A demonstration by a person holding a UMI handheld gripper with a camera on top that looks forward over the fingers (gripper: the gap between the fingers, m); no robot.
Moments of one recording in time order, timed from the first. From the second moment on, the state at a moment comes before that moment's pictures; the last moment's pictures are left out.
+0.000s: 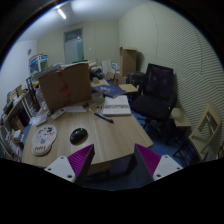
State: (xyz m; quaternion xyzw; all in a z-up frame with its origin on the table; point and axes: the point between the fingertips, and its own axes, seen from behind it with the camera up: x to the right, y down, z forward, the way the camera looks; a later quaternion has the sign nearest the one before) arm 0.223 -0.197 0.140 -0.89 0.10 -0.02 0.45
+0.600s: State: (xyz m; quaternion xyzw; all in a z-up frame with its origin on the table) arm 0.123 -0.119 0.065 -0.91 -0.01 0.09 0.42
